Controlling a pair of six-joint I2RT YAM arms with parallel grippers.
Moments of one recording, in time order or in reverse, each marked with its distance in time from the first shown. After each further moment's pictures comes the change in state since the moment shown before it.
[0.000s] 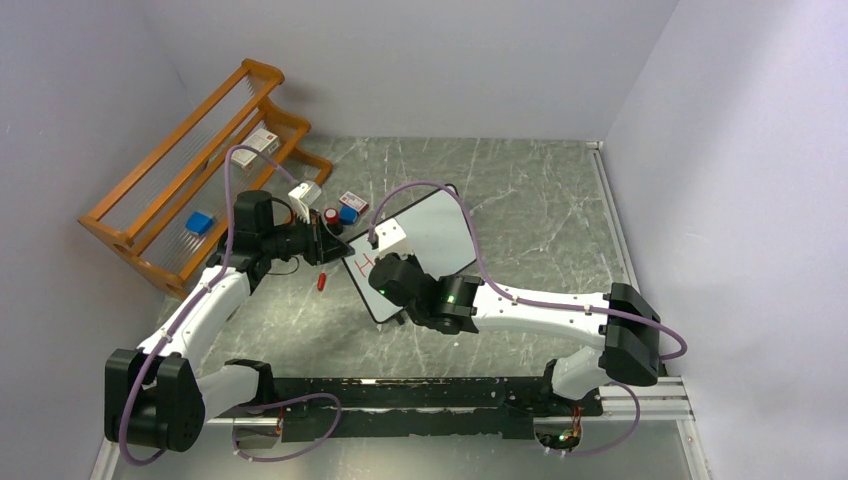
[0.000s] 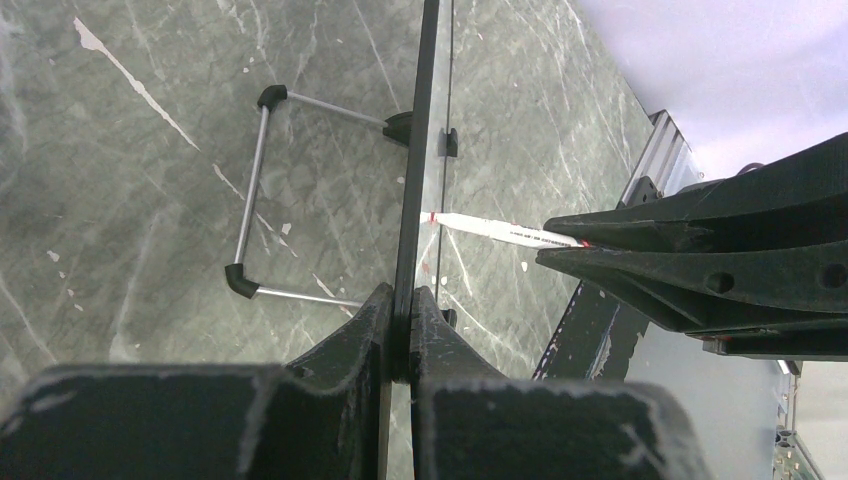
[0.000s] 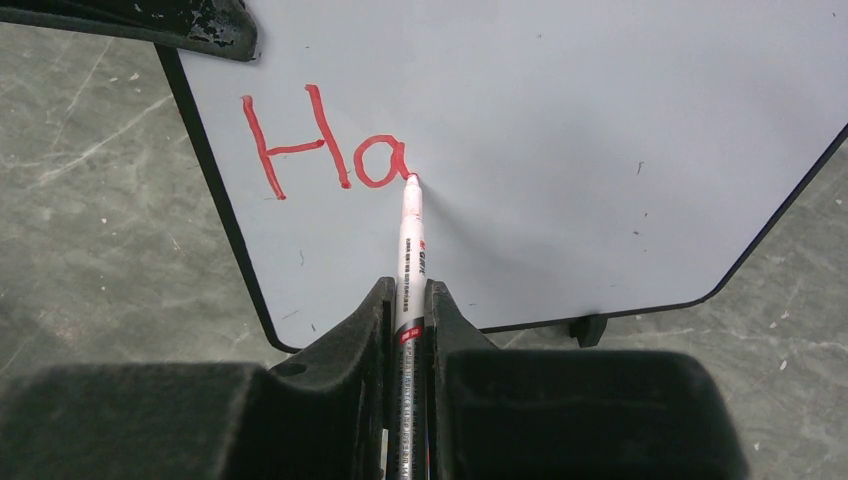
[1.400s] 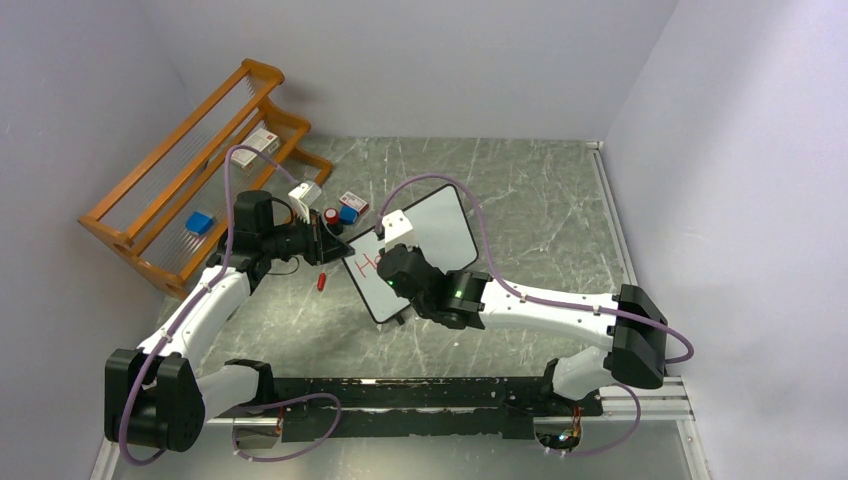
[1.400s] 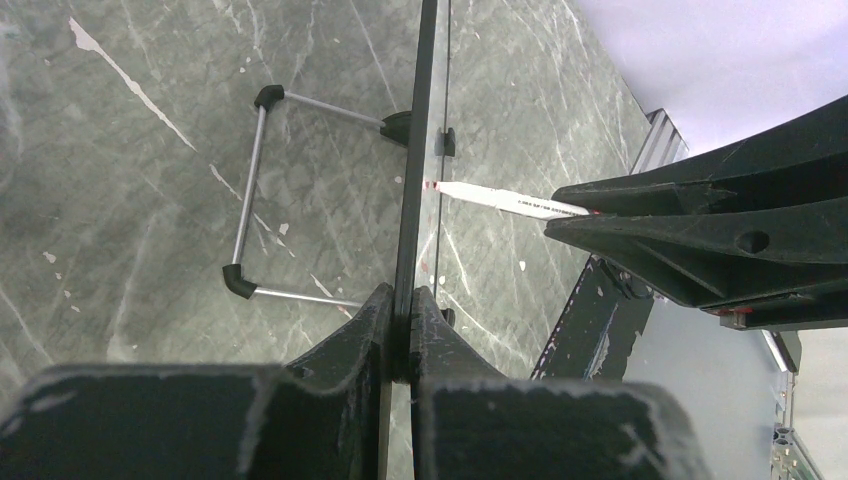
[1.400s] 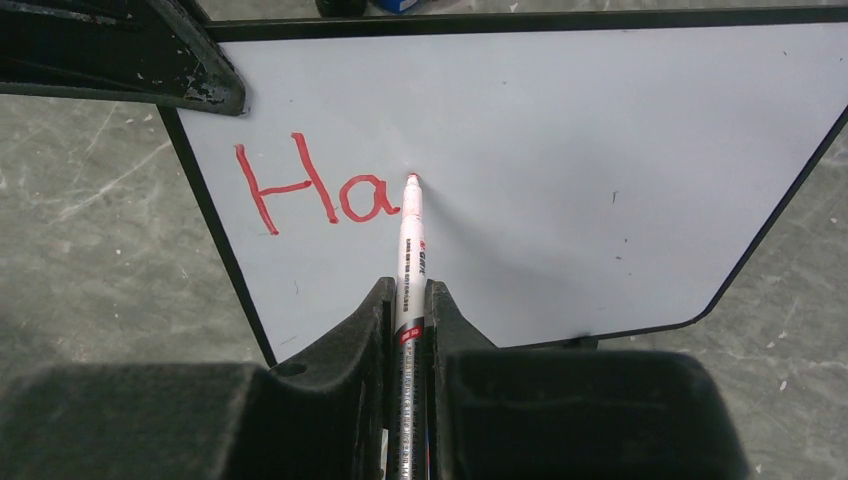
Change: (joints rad) left arm 0.000 0.000 0.000 0.000 0.006 0.000; right arm -0.035 -0.035 -0.011 0.050 -0.022 -0.028
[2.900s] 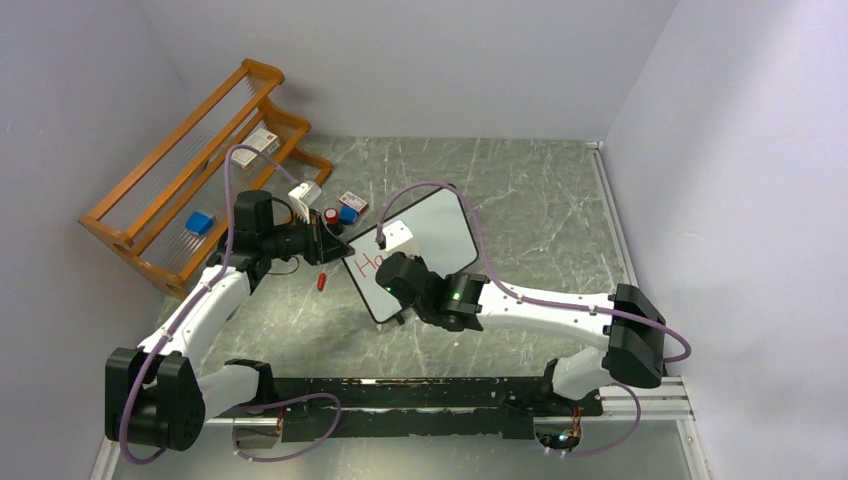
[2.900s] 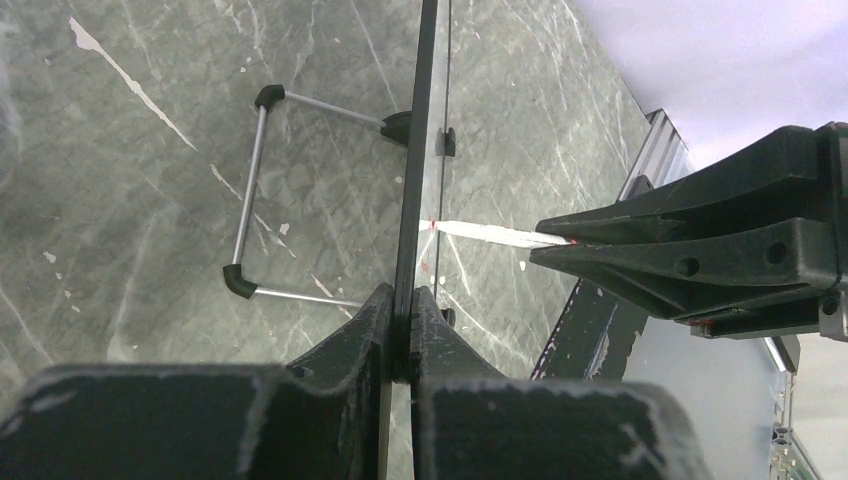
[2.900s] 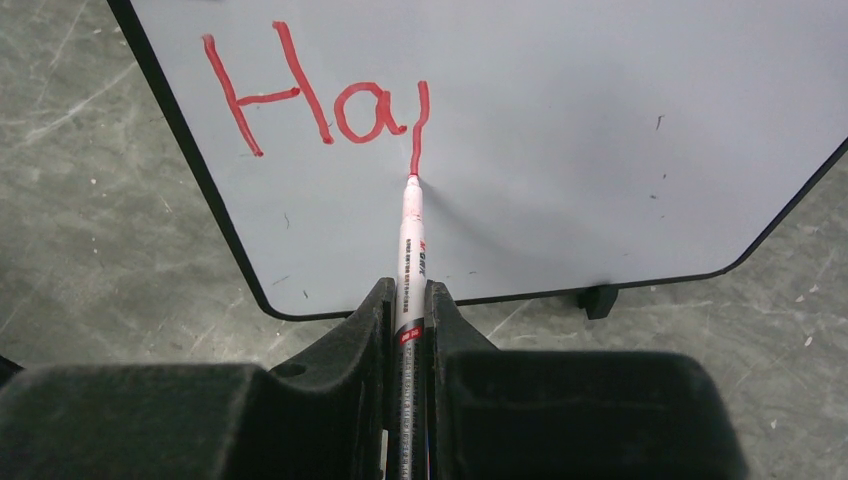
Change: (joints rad) left arm 0.002 0.004 0.000 0.003 0.003 0.000; right arm 0.003 0.011 -0.014 -0.103 -0.057 0.068
